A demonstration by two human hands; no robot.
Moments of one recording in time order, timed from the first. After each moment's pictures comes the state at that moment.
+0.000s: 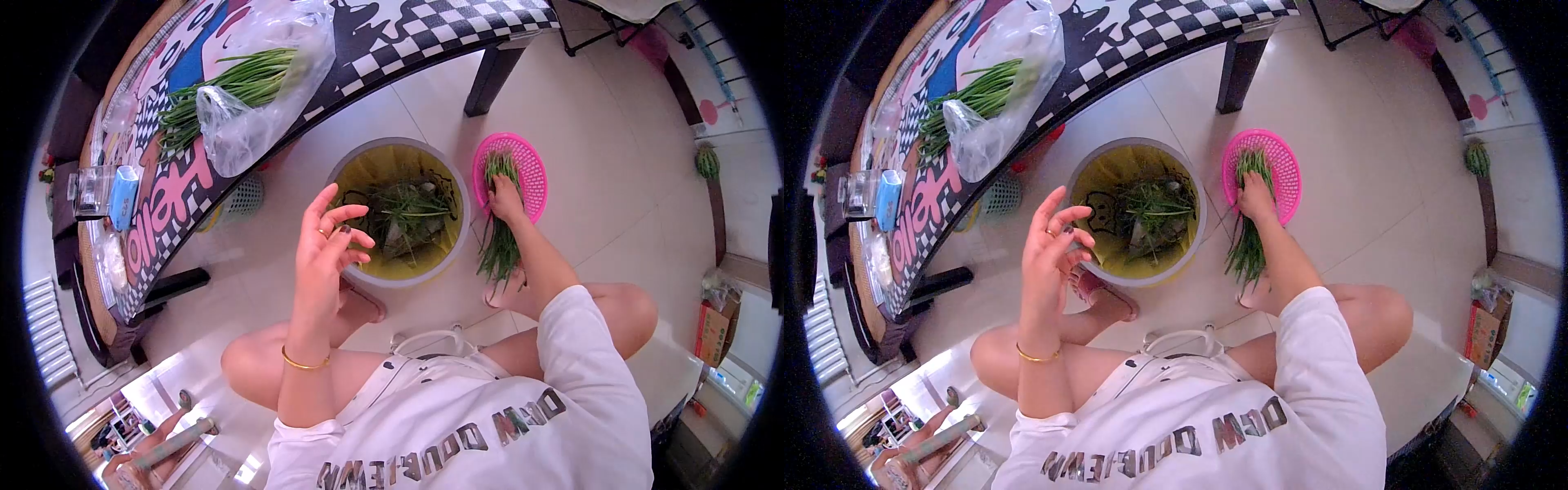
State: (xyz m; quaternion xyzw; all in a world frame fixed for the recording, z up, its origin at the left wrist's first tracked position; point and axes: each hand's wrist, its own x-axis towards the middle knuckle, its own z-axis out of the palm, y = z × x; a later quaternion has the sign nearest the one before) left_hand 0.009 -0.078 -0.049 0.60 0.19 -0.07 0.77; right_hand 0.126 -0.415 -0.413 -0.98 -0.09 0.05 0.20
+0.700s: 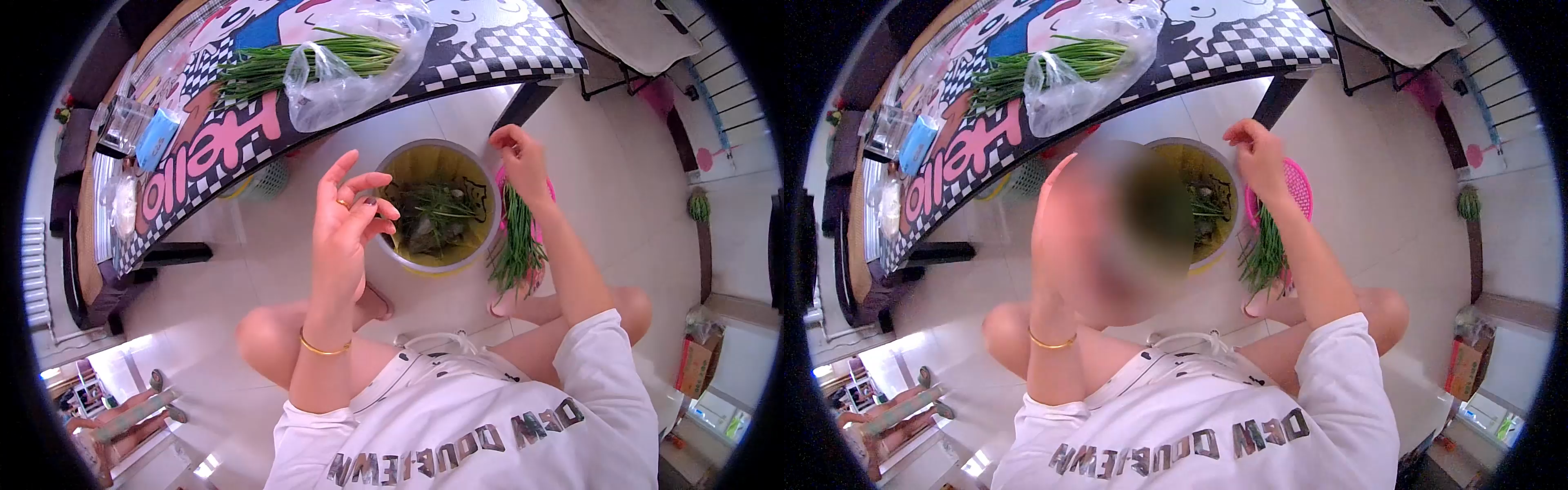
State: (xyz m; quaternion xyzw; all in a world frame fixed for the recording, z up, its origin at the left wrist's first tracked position) left_hand -0.025 -0.045 -0.002 0.57 0.11 0.08 0.81; right_hand 0.147 -0.283 -0.114 -0.84 -0.16 -0.04 0.52
